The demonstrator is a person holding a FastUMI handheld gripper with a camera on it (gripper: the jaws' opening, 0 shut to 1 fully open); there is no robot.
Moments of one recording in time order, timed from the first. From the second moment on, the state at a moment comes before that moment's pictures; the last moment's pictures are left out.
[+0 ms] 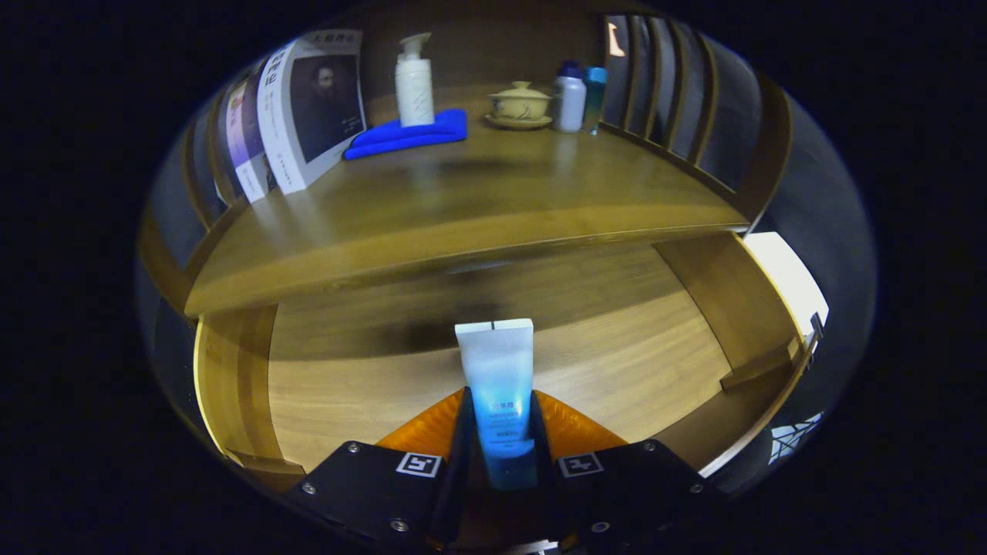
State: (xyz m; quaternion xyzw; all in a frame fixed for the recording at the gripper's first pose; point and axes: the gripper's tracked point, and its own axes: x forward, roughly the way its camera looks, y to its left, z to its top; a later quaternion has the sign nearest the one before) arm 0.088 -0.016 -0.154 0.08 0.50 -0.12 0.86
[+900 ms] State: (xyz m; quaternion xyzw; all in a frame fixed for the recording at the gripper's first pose) arm 0.126 -0.065 -0.061 0.10 0.39 -0.15 0.90
